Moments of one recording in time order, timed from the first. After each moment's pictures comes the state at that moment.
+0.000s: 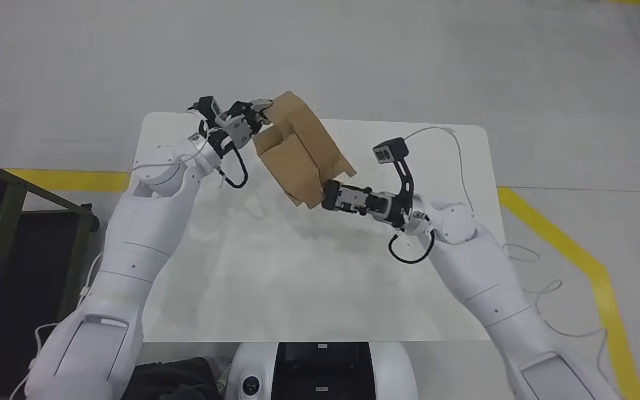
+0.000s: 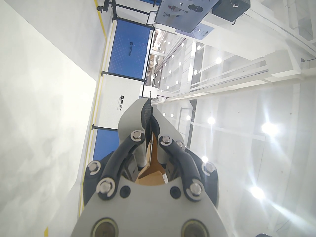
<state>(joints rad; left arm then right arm) 0.89 -1.11 -1.24 -1.19 -0.70 0.06 -0.66 -0.95 -1.30 0.96 -1.25 0.56 -0.65 1.04</state>
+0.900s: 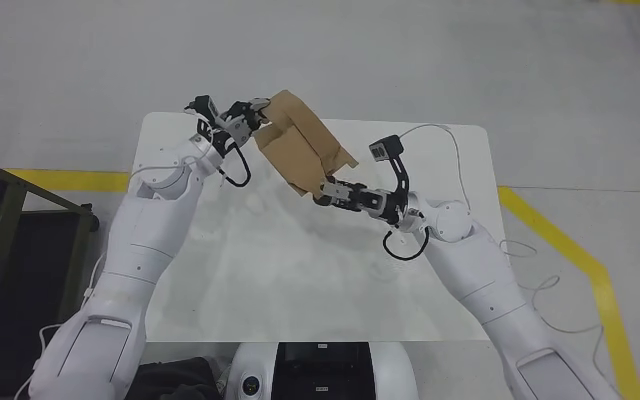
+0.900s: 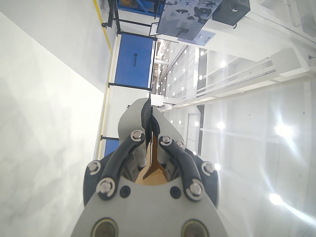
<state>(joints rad) 0.90 -1.12 -1.24 -1.19 -0.62 0.00 -0.59 -0.94 -1.31 0.95 -1.23 0.50 -0.63 0.98</state>
